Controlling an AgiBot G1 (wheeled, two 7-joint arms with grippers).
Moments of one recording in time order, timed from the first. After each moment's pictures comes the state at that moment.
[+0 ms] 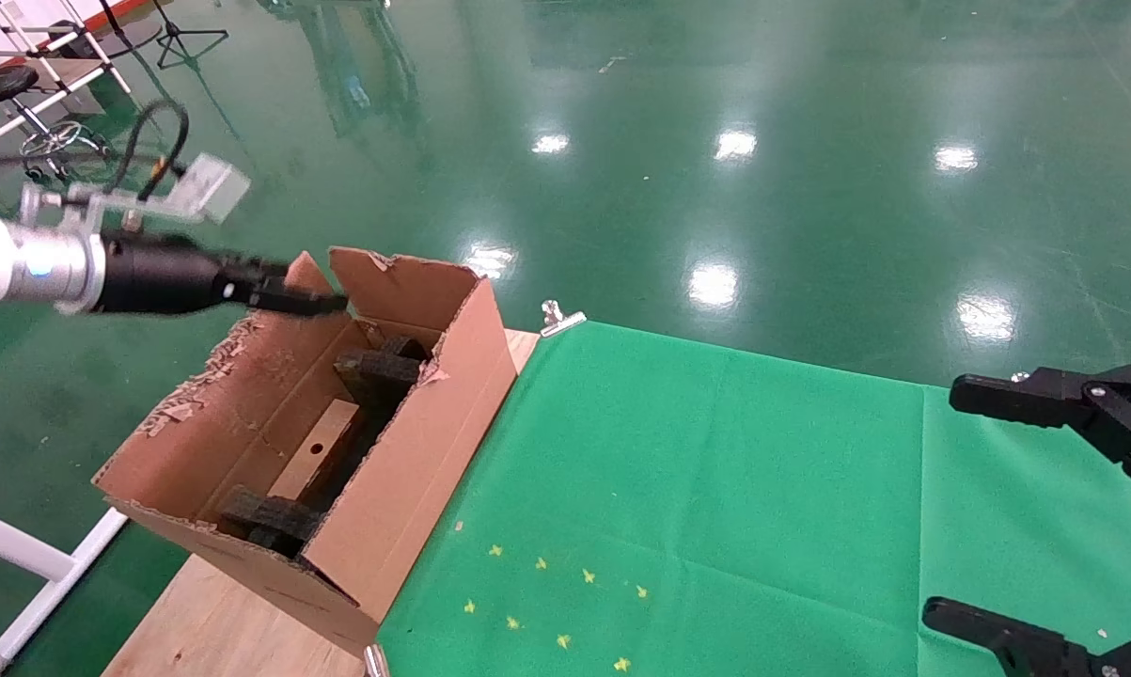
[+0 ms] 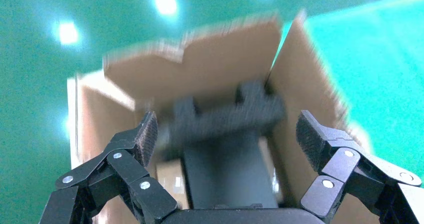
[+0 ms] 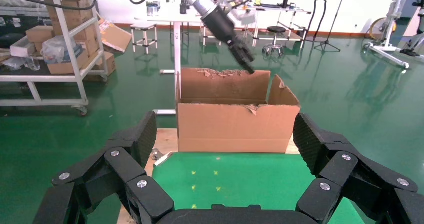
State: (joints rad) left arm -1.82 0.70 0.51 -0.22 1.77 1.25 -0.33; right arm 1.08 -0.60 -0.31 1.27 -0.71 -1.49 0.17
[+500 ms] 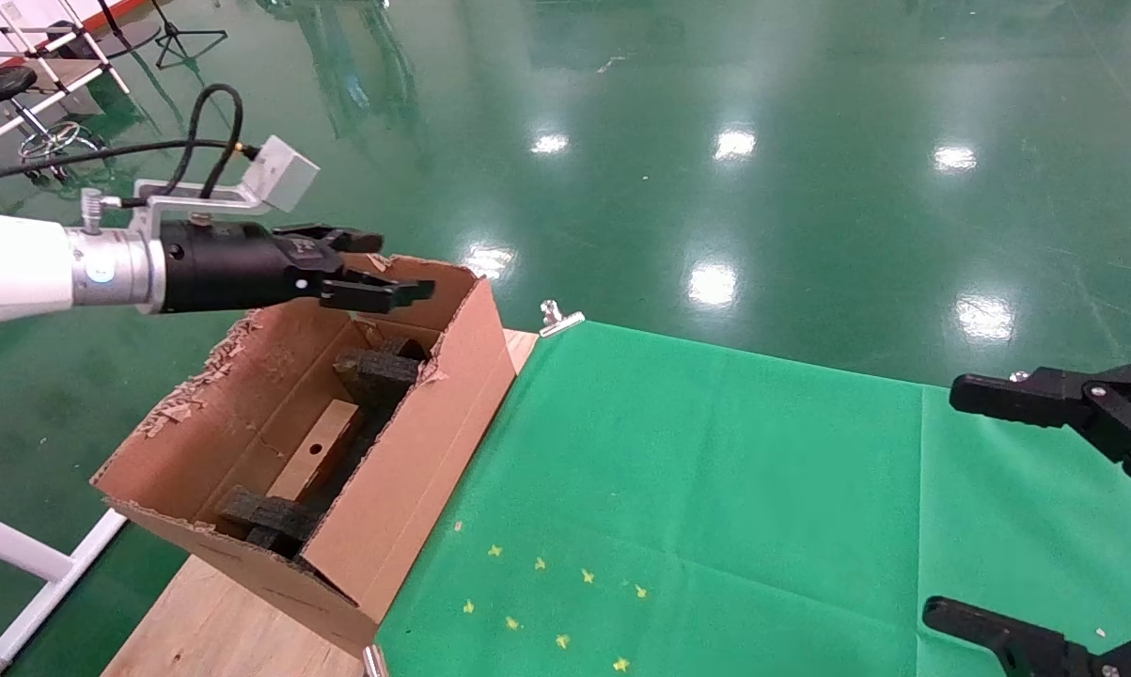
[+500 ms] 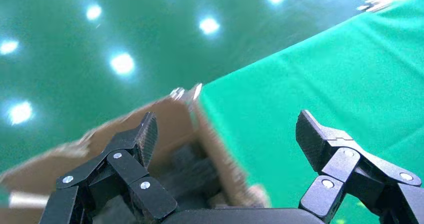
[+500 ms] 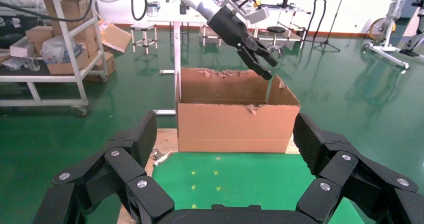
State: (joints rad) left arm -1.63 0.67 0.45 -0.50 1.50 1.31 -0.29; right arm 1.08 -0.60 -0.31 1.27 -0.71 -1.49 0.17
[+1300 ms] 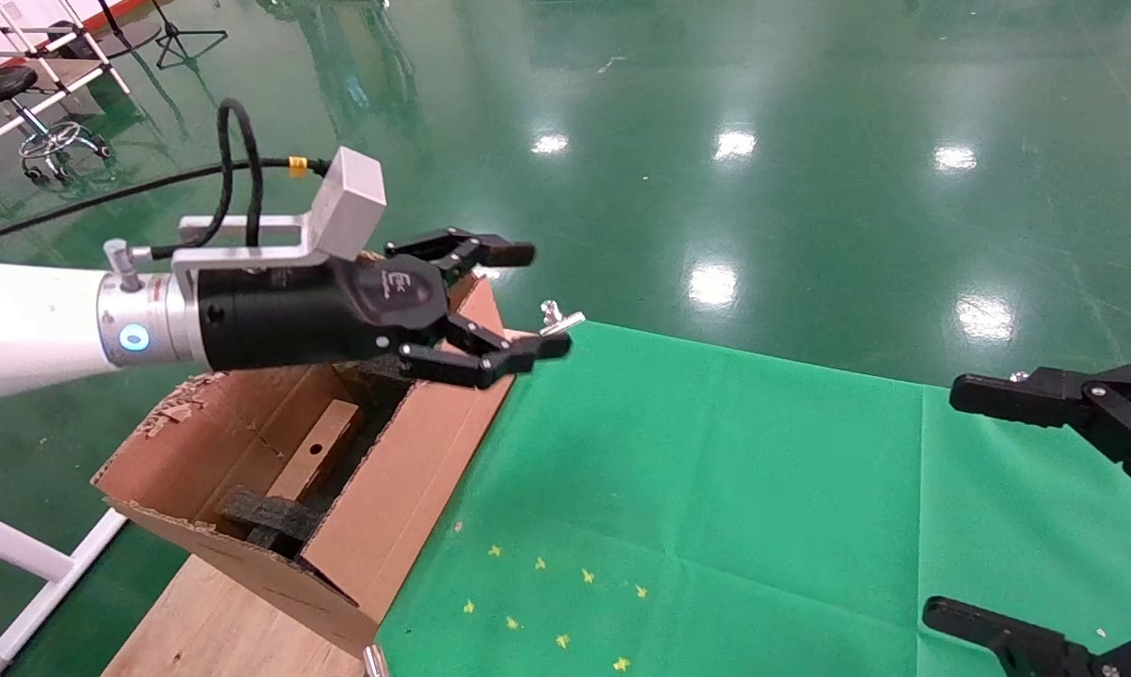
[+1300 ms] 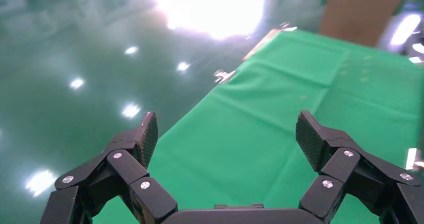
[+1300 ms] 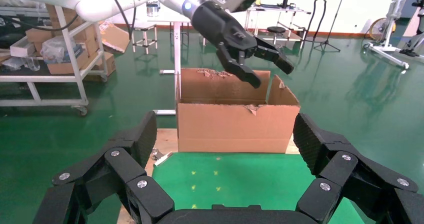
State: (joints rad) left arm -1.31 0.64 0.35 -0.96 1.05 1.42 -0.23; right arm 1.08 -0.60 -0.31 1.27 -0.71 -1.49 0.17
